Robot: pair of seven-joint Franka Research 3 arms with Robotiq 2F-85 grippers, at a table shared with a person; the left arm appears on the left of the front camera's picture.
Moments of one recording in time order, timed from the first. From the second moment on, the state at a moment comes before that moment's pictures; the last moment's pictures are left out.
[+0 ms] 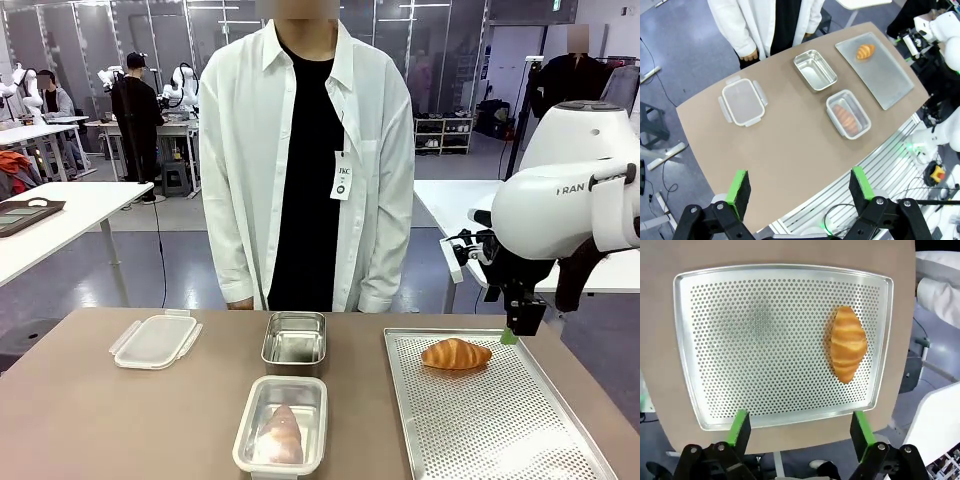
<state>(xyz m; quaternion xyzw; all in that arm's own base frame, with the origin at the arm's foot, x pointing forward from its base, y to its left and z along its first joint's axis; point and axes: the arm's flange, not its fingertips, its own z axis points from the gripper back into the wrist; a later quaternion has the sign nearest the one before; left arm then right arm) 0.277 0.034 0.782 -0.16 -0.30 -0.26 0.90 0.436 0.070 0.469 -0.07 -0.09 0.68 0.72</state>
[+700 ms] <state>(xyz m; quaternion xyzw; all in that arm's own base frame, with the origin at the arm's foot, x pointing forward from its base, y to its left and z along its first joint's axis) 0.277 0.034 0.782 -0.16 -0.30 -0.26 0.90 0.474 0.079 0.444 -0.06 -0.07 0.68 0.72</state>
